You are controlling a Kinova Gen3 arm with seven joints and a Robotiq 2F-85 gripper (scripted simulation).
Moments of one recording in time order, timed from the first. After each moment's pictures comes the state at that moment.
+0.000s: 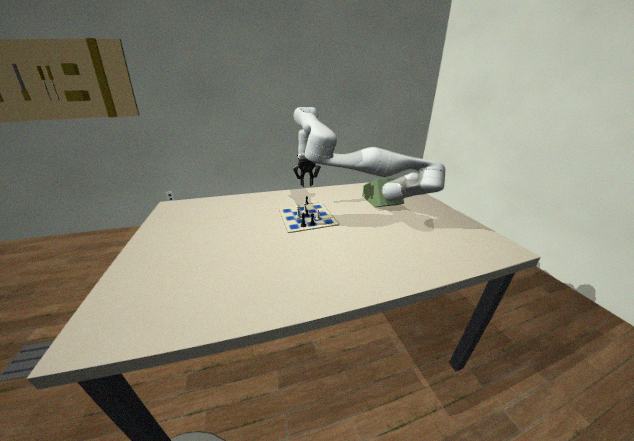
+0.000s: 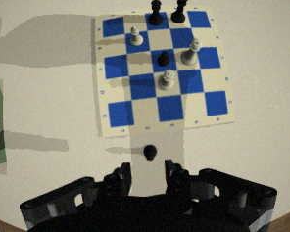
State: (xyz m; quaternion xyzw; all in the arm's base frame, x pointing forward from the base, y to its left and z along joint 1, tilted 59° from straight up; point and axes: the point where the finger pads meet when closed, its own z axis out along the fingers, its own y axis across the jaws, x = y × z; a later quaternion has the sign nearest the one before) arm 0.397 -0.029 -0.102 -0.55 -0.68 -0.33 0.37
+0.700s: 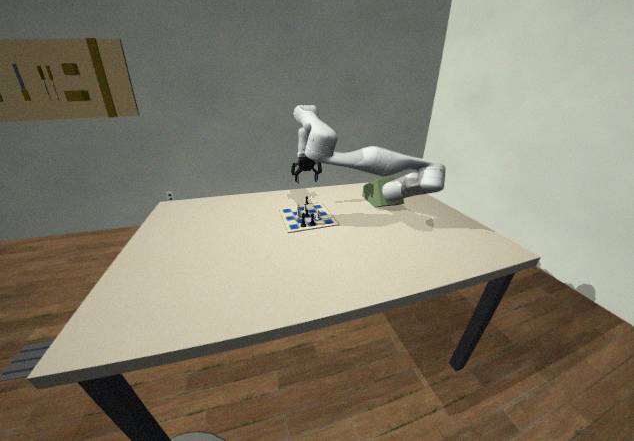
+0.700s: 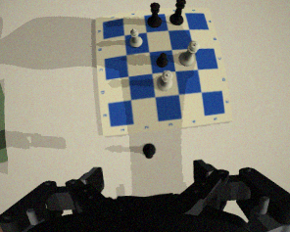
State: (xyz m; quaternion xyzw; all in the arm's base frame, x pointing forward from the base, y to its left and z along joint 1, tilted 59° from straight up) arm 0.399 -0.035 -0.098 -0.55 -0.68 -0.33 0.37
